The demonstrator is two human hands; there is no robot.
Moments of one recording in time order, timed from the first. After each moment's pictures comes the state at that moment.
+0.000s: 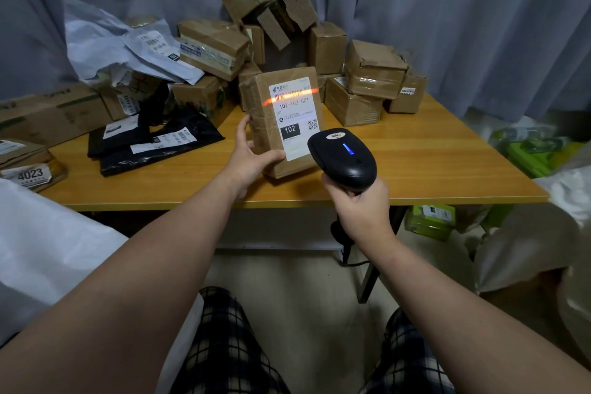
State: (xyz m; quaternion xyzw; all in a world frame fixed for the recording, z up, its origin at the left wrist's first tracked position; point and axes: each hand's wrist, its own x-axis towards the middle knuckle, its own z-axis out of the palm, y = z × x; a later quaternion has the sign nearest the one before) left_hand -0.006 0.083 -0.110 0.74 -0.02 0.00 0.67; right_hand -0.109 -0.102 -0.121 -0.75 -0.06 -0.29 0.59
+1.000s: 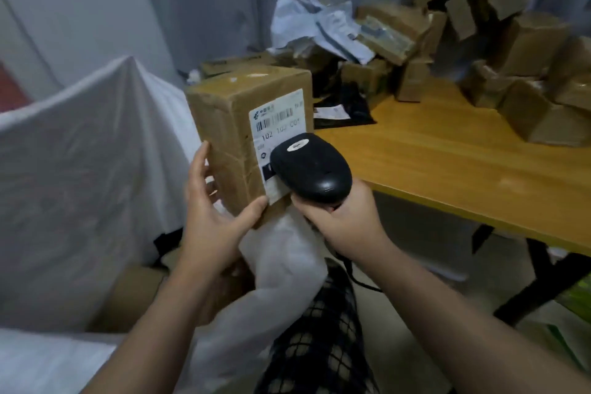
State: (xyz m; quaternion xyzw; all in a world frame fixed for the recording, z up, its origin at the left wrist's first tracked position) left_hand -0.249 0.256 -0.129 0.78 0.15 0.36 0.50; right_hand -0.166 0.091 -0.107 -0.74 -0.27 0.01 0.61
